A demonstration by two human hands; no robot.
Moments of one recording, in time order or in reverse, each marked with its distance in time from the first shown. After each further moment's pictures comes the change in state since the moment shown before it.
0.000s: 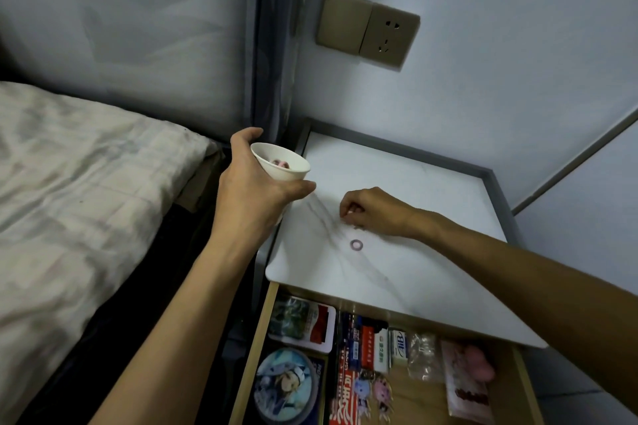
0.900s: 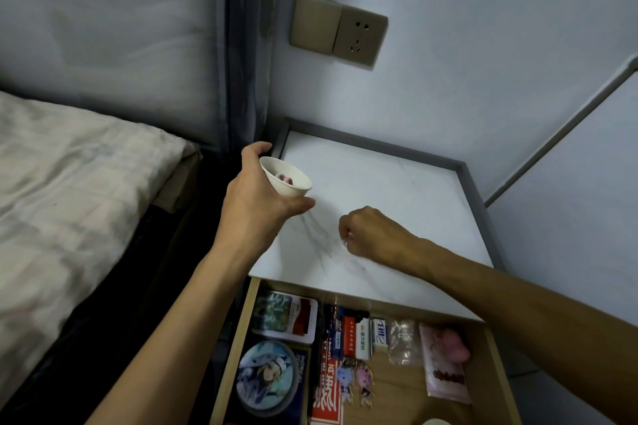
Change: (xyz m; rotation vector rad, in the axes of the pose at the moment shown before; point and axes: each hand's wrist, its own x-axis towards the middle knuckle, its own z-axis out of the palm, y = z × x) left_hand -0.021 0.003 0.024 0.099 -0.133 0.038; right_hand -0.054 0.004 0.025 -0.349 0.104 -0.038
